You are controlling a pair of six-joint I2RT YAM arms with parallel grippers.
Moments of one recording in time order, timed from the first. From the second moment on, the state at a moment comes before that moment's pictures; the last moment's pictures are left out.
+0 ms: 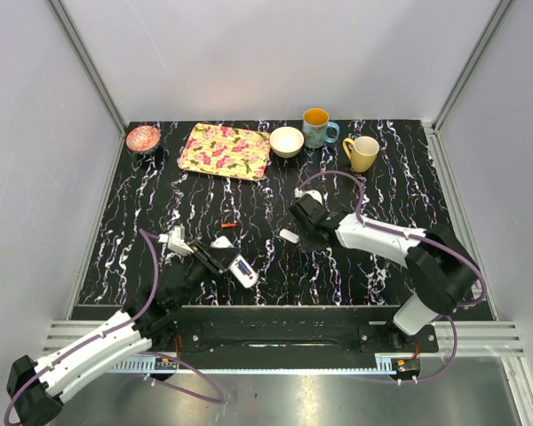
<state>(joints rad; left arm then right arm) -0.85 0.35 0.10 0.10 -0.27 -1.11 0.77 1.63 0.98 -0.45 0.23 0.51</state>
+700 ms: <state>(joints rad) -0.85 0.34 0.10 0.09 -0.27 -1.10 0.75 1.84 1.22 -0.59 0.01 0.05</state>
